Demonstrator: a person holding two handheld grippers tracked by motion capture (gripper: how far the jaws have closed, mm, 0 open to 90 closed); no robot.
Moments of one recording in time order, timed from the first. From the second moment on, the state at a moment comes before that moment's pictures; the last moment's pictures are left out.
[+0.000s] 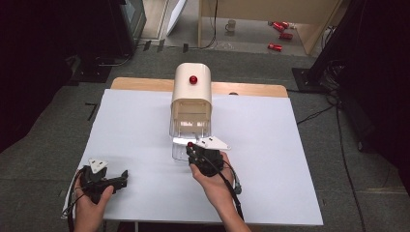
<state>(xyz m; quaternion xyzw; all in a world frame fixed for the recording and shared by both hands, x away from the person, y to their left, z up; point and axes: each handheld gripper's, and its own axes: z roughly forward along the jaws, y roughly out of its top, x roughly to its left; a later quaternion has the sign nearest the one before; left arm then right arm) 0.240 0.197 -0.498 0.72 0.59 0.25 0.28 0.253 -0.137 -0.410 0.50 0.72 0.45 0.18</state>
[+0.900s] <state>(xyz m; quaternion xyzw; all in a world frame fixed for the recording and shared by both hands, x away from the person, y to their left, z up) 0.240 0.197 -0.499 0.72 0.59 0.25 0.28 0.298 -0.136 -0.406 0.51 0.71 0.44 0.19</state>
